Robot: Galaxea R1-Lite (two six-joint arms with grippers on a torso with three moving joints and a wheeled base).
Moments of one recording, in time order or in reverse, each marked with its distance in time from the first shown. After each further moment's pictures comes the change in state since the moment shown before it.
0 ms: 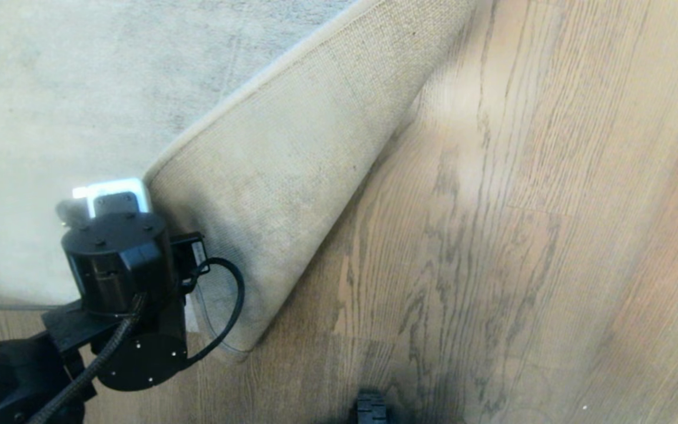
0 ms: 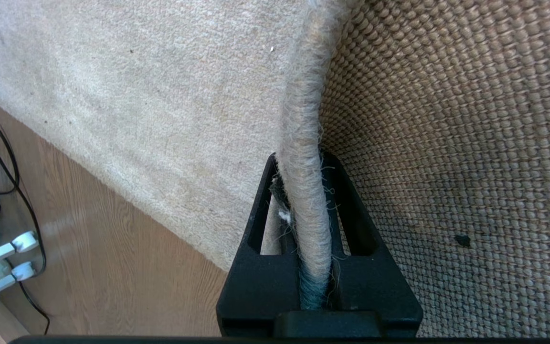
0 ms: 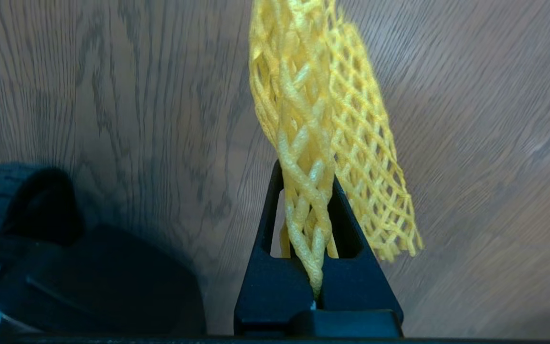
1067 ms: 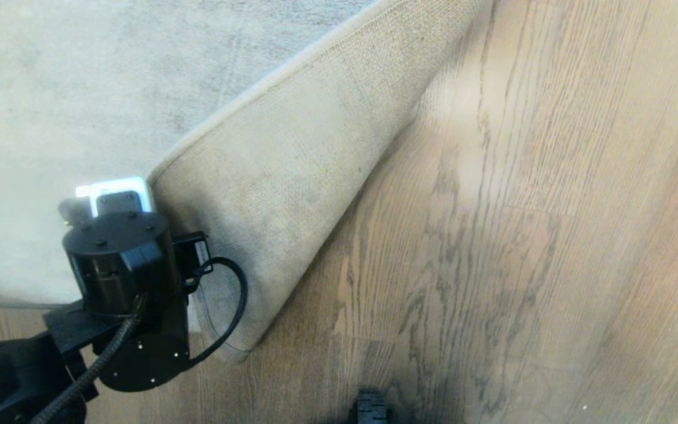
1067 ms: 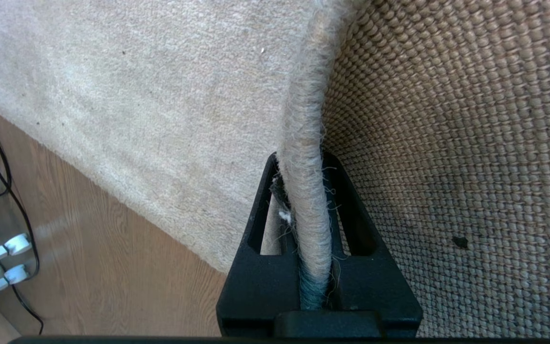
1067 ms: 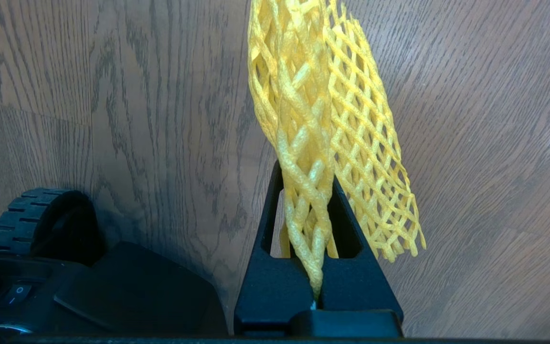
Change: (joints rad) left arm -0.018 0.000 -0.007 0.000 0.000 0.001; right arm -0.001 -0.032 0.002 -0.004 0.000 0.088
